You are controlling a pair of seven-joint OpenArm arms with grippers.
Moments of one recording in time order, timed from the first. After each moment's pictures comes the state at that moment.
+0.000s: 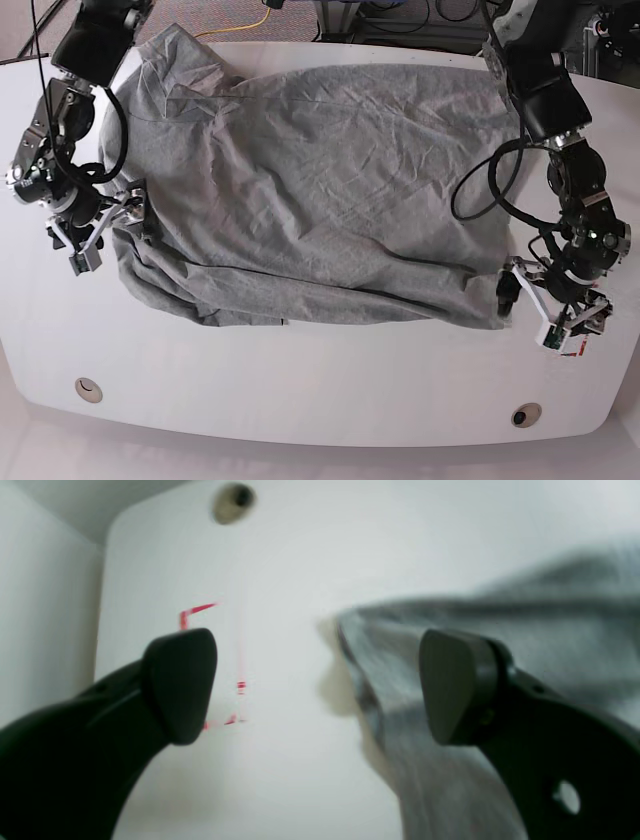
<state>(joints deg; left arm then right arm) -18.2 -10.6 -20.6 91.0 2.9 -41.0 46.4 3.9 19.3 29.0 91.2 30.6 40.5 -67.4</state>
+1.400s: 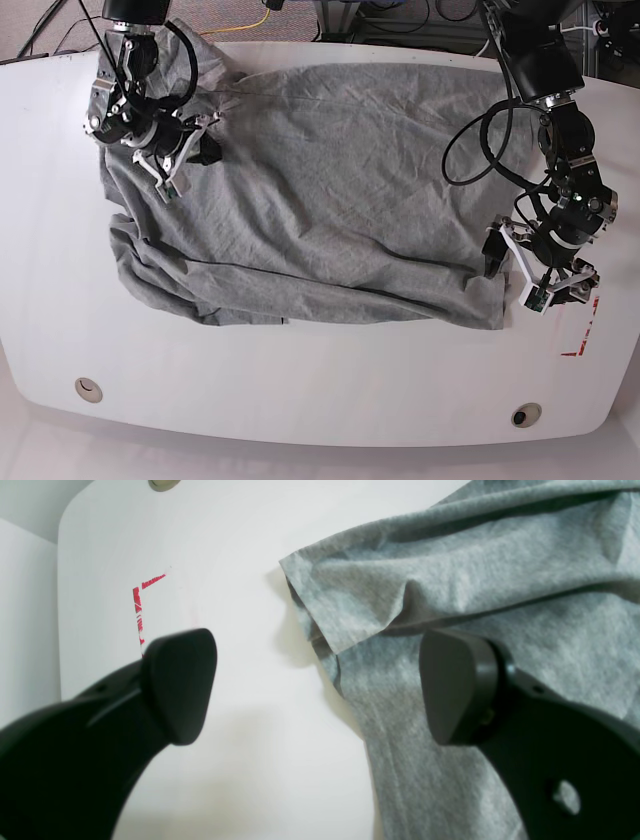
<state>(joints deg) -9.9 -10.8 -19.1 95.6 2.5 -41.4 45.9 -11.6 11.8 17.1 91.3 30.7 40.4 -61.5</state>
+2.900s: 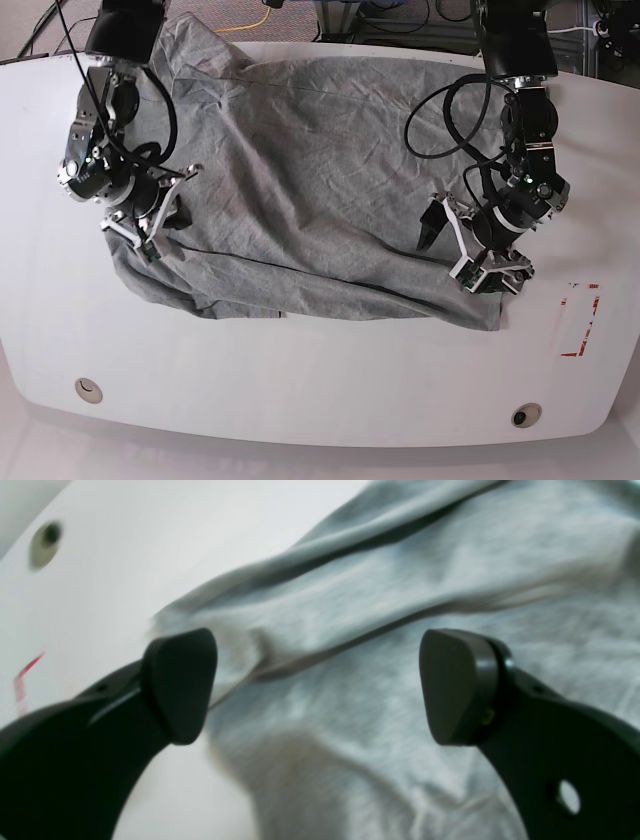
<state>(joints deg) -4.4 -7.3 -8.3 96.4 2.9 -42.4 37.6 1.6 15.4 17.0 96.0 24.0 40.4 -63.5</state>
